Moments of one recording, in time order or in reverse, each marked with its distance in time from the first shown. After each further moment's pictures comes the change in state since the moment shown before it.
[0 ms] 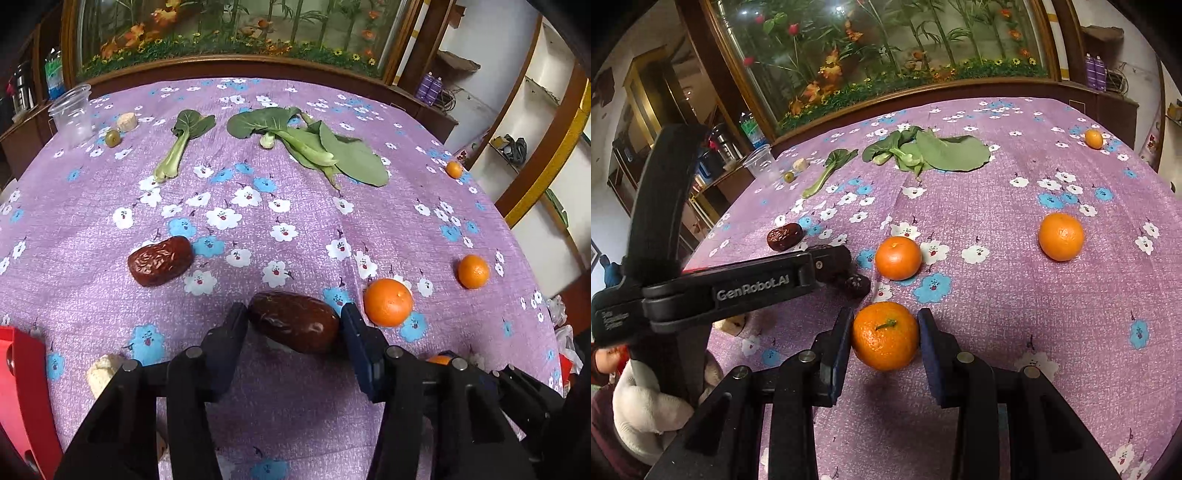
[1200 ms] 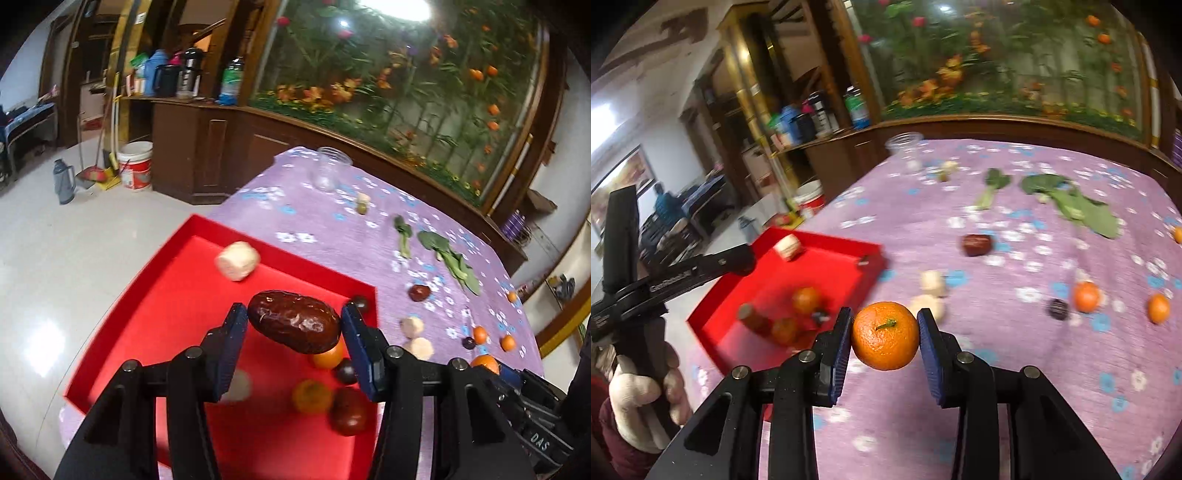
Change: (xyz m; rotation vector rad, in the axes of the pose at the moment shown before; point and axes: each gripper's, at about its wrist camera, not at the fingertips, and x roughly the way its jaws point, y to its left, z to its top) left arm -0.223 0.199 -0.119 -0.419 -0.335 0.261; right arm -0.028 0.189 -0.018 -0.324 0.031 0.239
